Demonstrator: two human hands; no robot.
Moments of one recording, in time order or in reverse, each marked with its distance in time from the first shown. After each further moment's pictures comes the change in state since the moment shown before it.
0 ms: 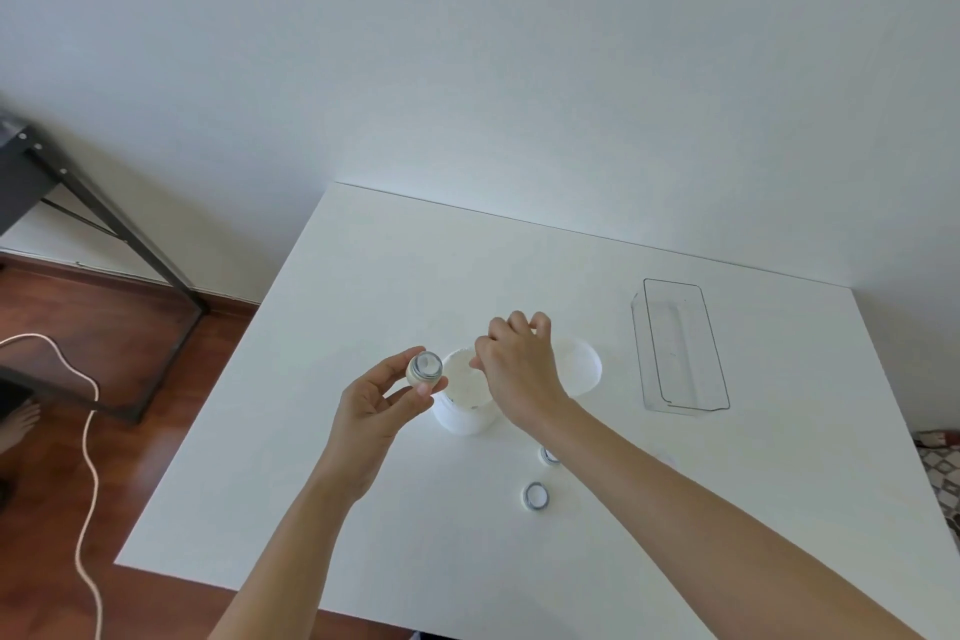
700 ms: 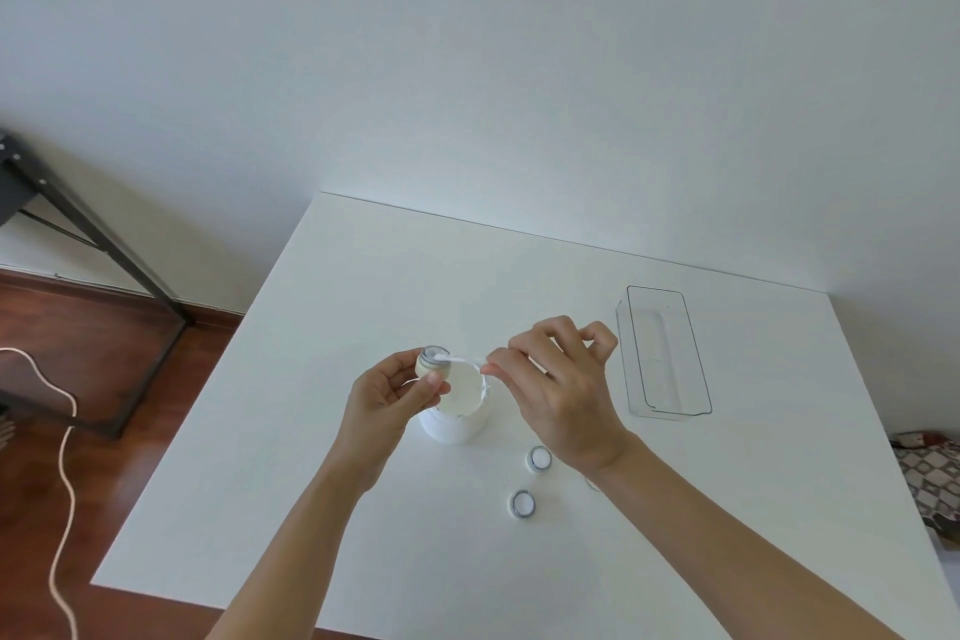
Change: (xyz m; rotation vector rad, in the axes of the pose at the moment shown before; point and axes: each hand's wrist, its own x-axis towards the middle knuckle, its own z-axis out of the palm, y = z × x) left_hand 0.011 0.012 0.026 0.023 -0.018 0.016; right_hand -0.042 0.022 -0.059 -0.035 0.848 -0.173
